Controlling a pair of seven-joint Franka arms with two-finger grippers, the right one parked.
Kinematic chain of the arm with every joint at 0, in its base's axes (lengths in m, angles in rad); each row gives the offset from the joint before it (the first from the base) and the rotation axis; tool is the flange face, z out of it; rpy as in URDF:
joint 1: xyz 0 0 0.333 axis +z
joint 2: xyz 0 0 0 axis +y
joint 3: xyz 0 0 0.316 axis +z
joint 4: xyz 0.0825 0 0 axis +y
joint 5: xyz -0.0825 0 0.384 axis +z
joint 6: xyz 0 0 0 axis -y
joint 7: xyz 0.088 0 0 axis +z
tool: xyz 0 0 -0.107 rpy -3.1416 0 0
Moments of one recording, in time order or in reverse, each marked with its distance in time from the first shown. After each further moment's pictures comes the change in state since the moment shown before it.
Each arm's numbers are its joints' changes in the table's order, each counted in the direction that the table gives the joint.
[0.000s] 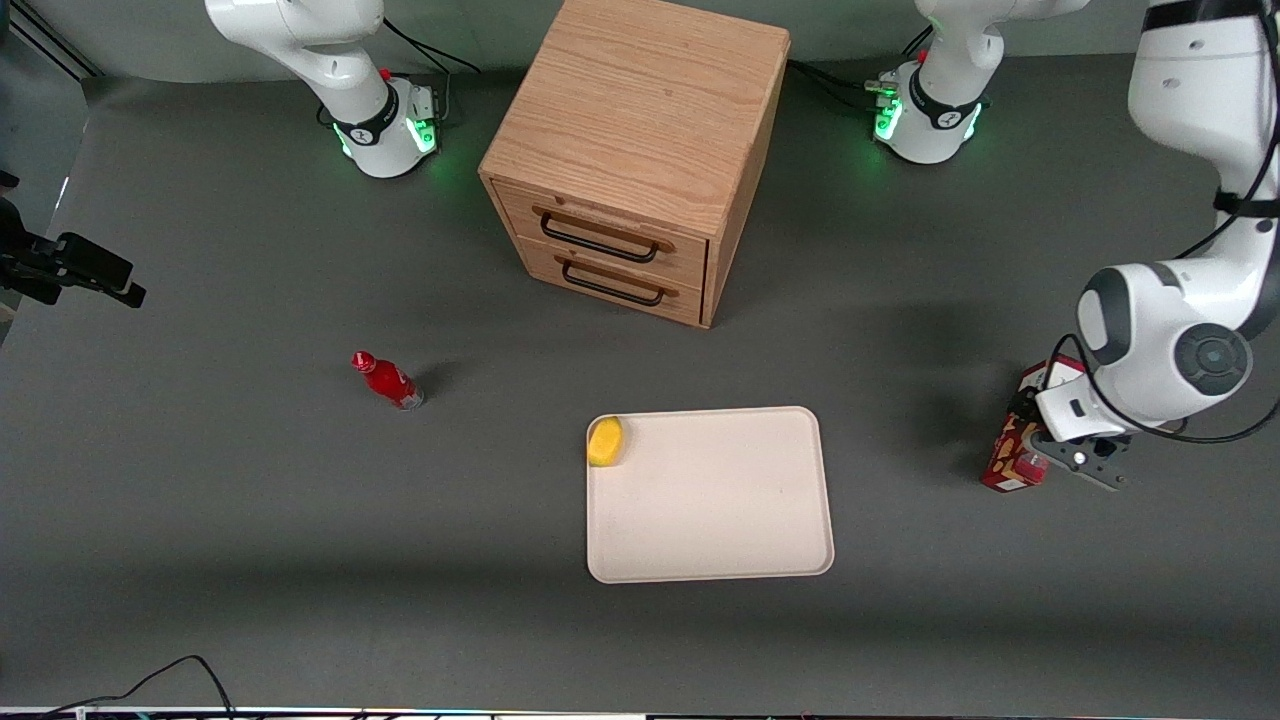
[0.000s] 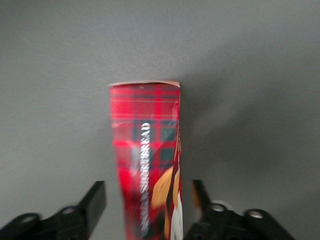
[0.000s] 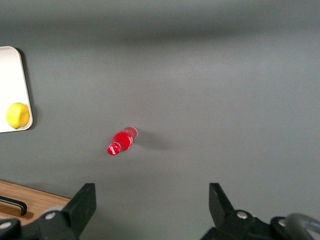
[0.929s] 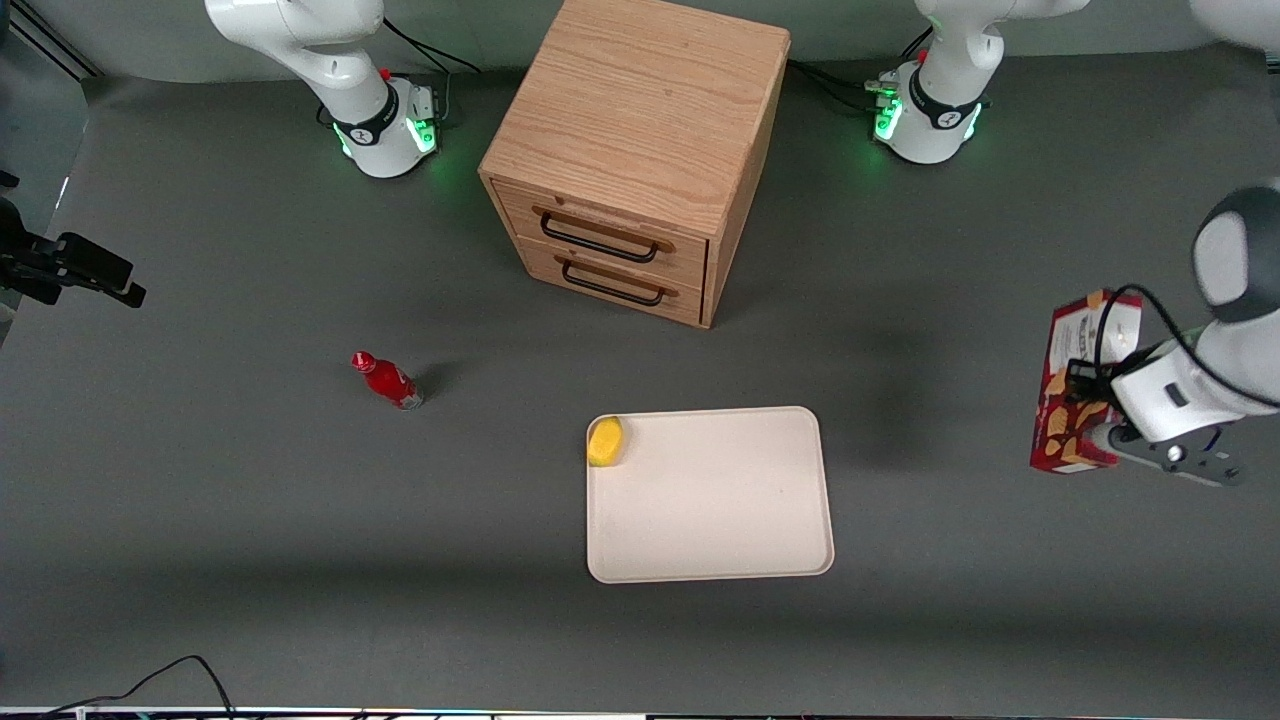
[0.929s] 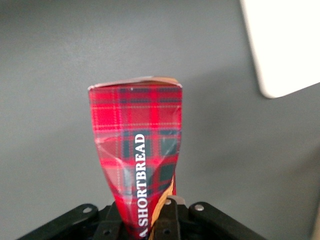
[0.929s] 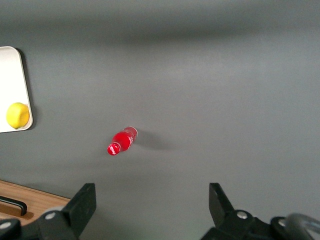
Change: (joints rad) arm -0.011 -0.160 -0.118 -0.534 -0.041 -0.838 0.356
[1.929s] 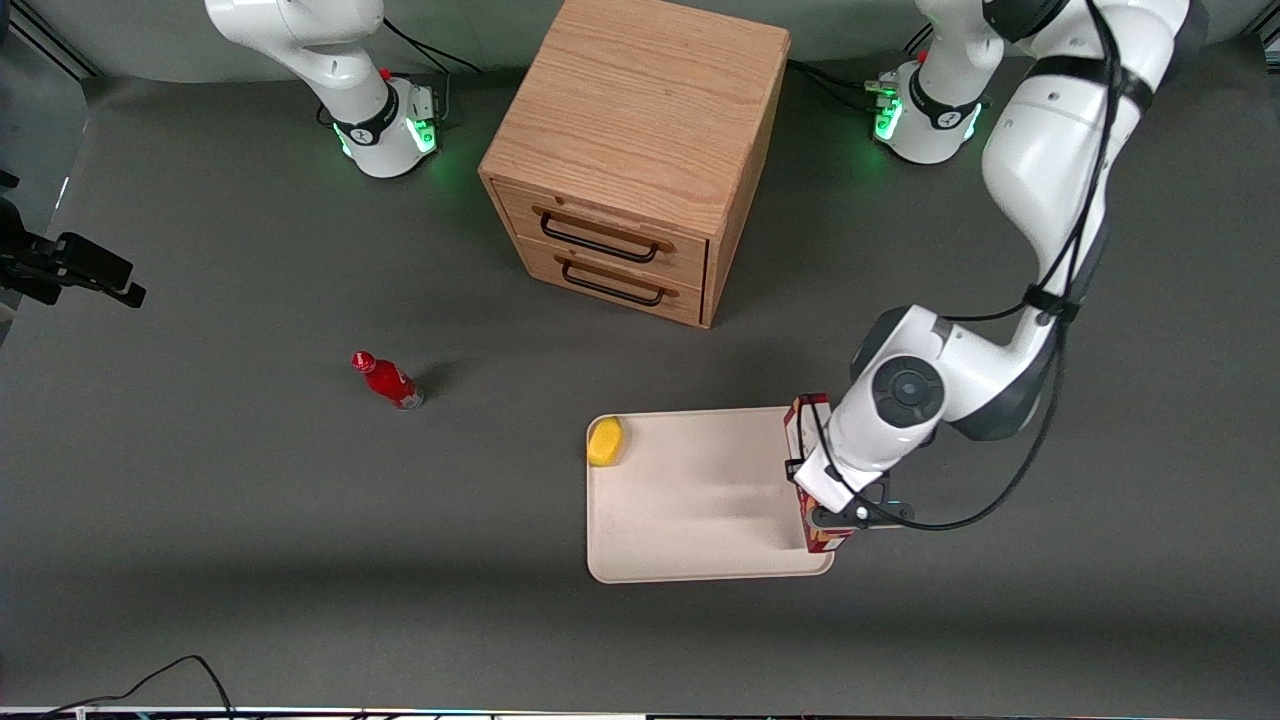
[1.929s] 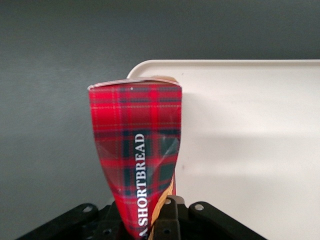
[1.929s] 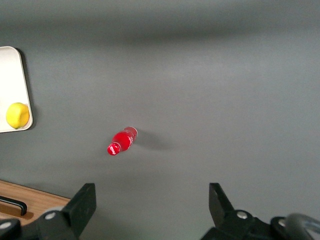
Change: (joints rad) arm -0.044 0.455 -0.392 0.081 0.425 0.736 0.905
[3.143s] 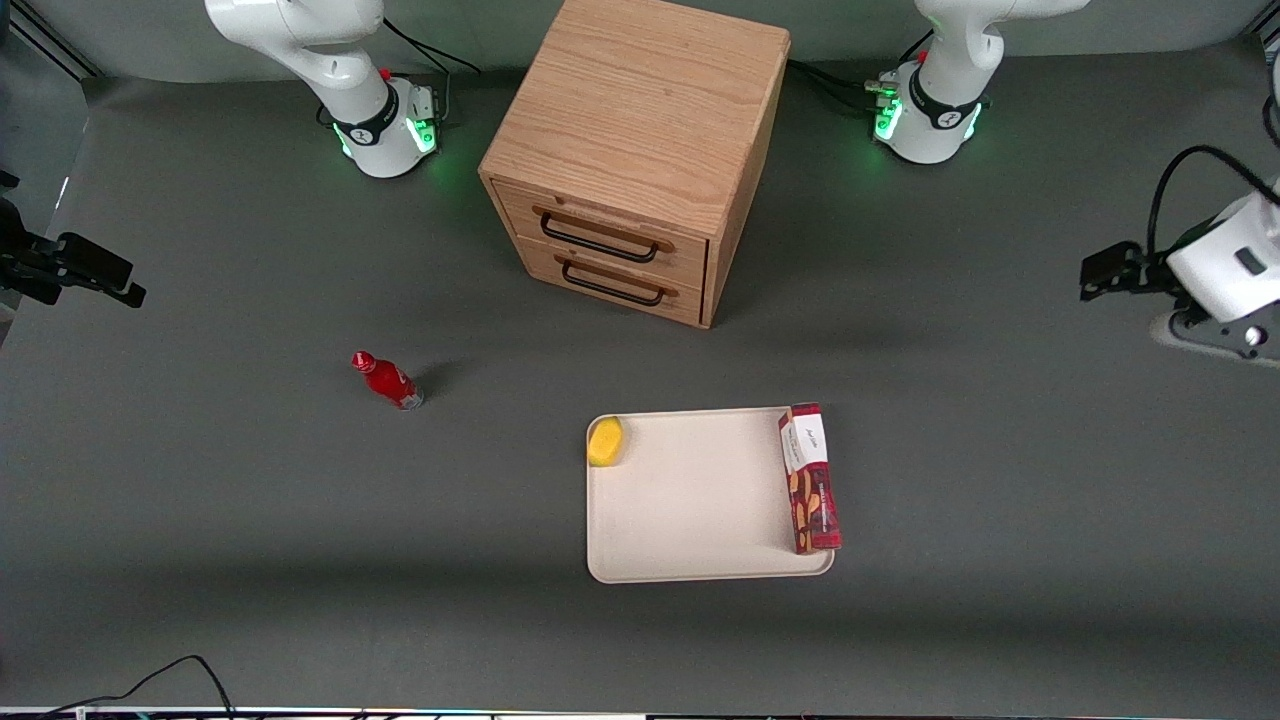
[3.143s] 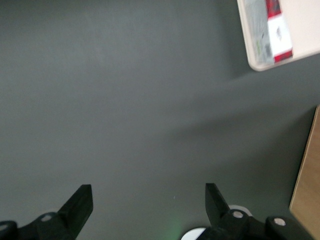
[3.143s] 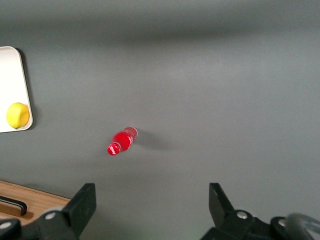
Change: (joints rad) arm 0.050 -0.716 0.421 0.094 -0.389 -0.833 -0.927
